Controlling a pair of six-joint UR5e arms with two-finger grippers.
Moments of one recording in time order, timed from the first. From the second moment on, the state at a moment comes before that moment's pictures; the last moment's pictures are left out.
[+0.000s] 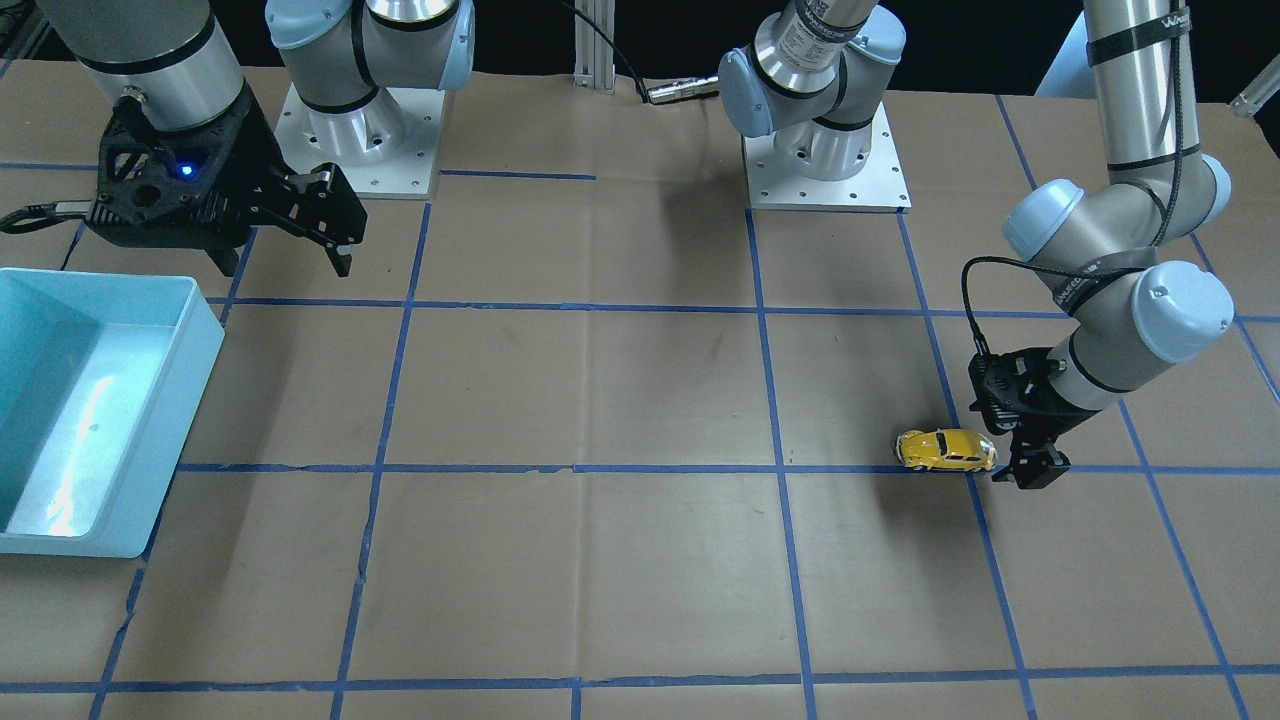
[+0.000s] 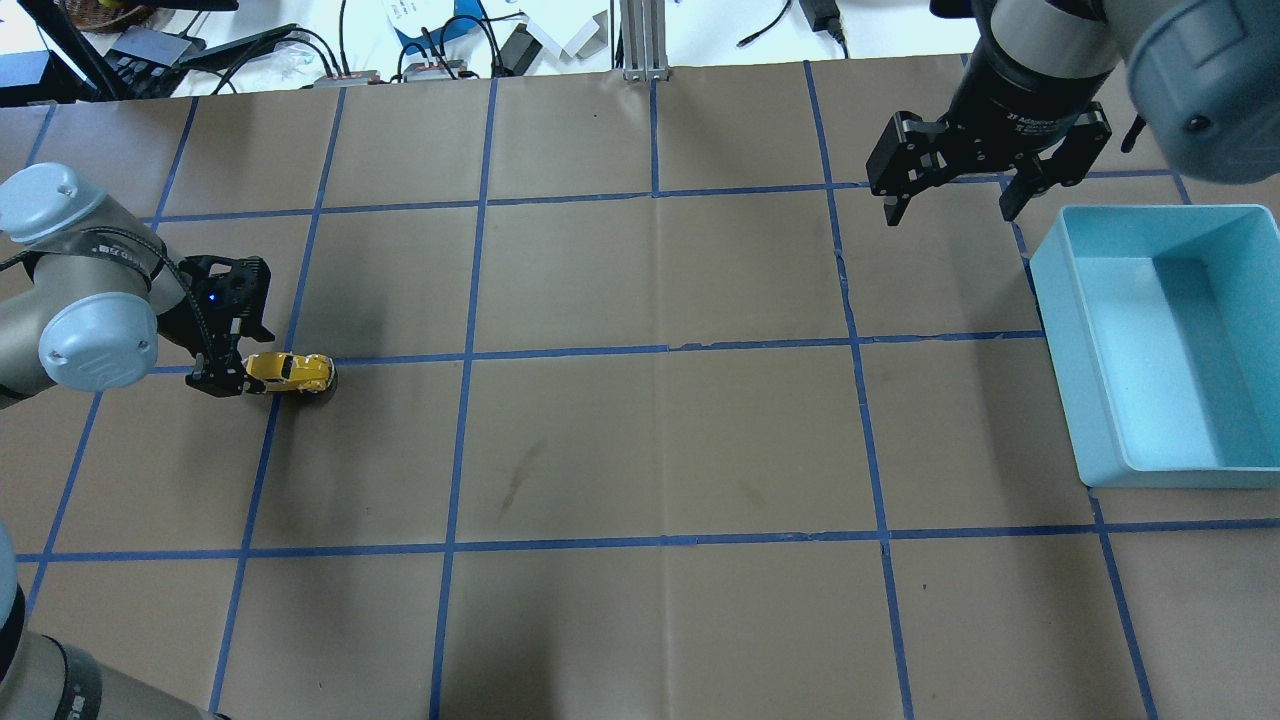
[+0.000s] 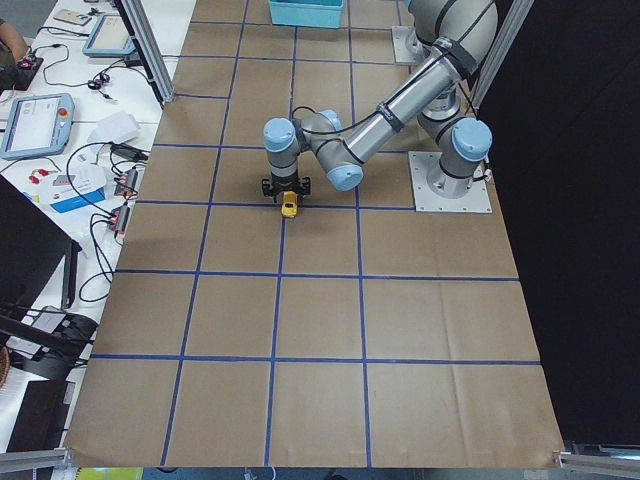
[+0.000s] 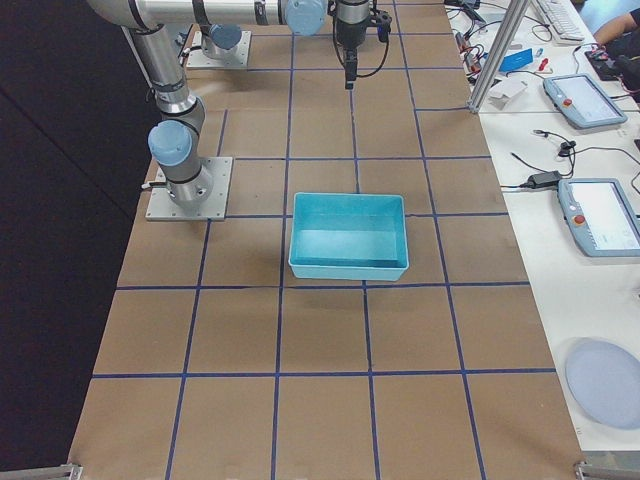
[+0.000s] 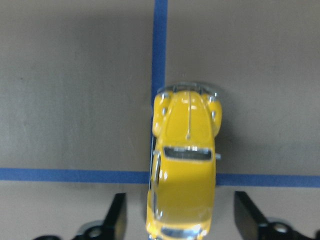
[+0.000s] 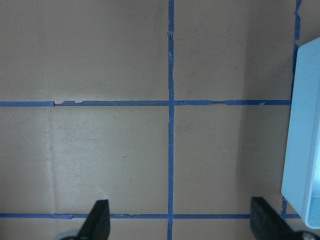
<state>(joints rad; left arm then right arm) -1.11 -1.91 -1.93 -0.90 1.55 1.98 1.56 -1.56 1.56 -1.60 -1.56 -0.02</state>
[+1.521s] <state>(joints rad) -1.12 -1.89 -1.93 -0.92 1.55 1.96 1.56 -1.56 1.56 -1.60 -1.56 -0.02</state>
